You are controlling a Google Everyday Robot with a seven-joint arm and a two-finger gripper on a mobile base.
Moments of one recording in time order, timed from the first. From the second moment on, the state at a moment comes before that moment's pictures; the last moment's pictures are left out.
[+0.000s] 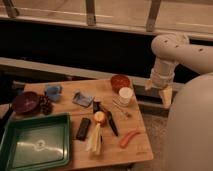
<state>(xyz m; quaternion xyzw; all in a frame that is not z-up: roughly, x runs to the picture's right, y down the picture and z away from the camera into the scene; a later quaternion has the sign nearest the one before) 0.263 0.040 0.682 -0.07 0.41 0.89 0.18</state>
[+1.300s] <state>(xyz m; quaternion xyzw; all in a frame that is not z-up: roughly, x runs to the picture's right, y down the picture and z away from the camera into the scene) 0.222 0.045 0.679 -0.10 0.40 0.89 0.22</state>
